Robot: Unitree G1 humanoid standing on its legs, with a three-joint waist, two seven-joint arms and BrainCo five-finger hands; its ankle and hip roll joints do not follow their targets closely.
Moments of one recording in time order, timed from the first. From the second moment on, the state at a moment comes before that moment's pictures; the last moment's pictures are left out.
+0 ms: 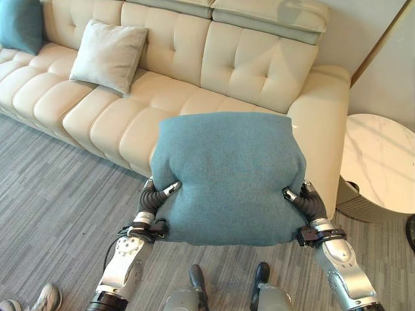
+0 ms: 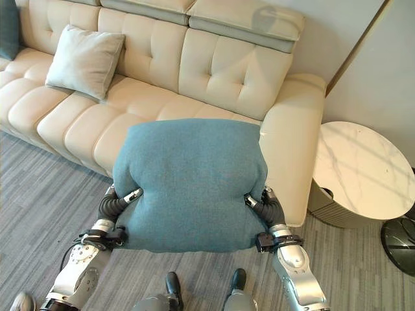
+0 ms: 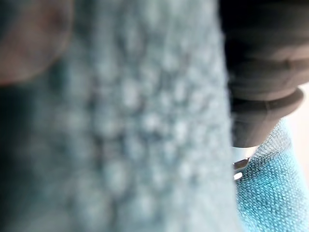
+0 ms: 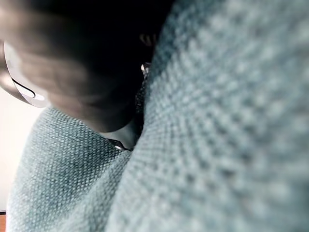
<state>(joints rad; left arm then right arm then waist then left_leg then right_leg) 0.03 0.36 -0.17 0.07 -0.52 -0.15 0.08 0.11 -0.37 0.14 -0.04 0.35 -0.14 -0.03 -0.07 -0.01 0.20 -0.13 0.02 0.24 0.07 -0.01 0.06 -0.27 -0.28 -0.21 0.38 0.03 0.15</state>
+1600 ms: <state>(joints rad) 0.06 0.38 -0.11 0.10 -0.45 -0.14 0.07 0.08 -0.33 0.15 0.04 0.28 -0.12 0.00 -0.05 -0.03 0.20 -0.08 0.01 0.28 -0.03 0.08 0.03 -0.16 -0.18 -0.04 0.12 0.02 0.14</state>
